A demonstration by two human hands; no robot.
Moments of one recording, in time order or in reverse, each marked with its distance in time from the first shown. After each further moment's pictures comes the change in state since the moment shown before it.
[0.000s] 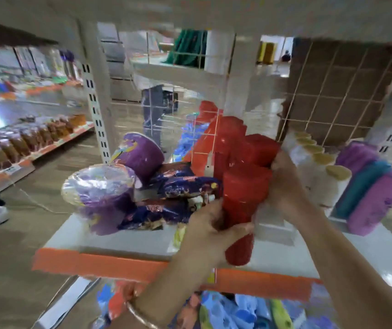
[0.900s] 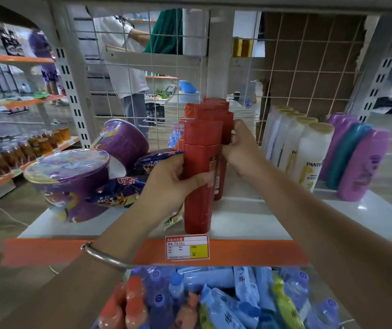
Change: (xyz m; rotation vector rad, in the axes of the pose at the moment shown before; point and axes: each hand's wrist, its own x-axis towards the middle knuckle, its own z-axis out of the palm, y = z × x) left_hand 0.018 -0.001 -0.042 0.211 -0.064 0.109; right_hand 0.003 0.007 0.047 0.326 -0.004 0.009
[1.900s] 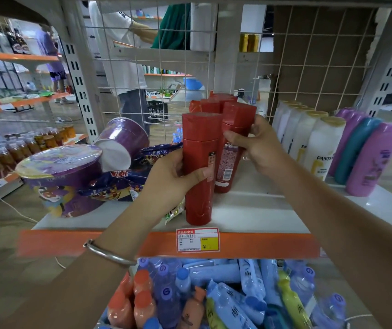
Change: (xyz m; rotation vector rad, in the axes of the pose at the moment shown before) left_hand -0.006 -0.006 -0.016 0.041 0.033 0.014; right_hand 0.002 0.008 -0.018 0.098 0.034 0.057
